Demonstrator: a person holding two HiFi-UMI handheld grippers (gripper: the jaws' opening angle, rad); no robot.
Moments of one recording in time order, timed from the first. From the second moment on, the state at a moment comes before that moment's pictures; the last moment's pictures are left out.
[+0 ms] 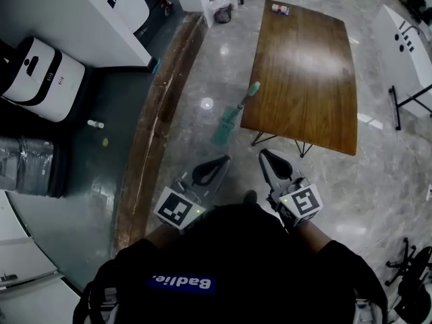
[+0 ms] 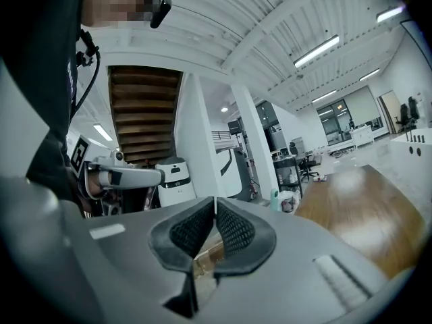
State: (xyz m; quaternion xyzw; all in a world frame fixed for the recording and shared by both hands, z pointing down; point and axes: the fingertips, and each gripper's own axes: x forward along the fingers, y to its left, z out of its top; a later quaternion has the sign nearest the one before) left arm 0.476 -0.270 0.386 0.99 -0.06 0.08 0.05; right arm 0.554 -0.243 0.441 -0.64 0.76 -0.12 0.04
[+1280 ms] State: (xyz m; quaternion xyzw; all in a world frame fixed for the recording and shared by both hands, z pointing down) left arm 0.446 -0.391 0.385 0.99 0.06 0.04 0.07; right arm 0.529 -0.343 0.459 -0.74 0.66 -0.11 -0.04
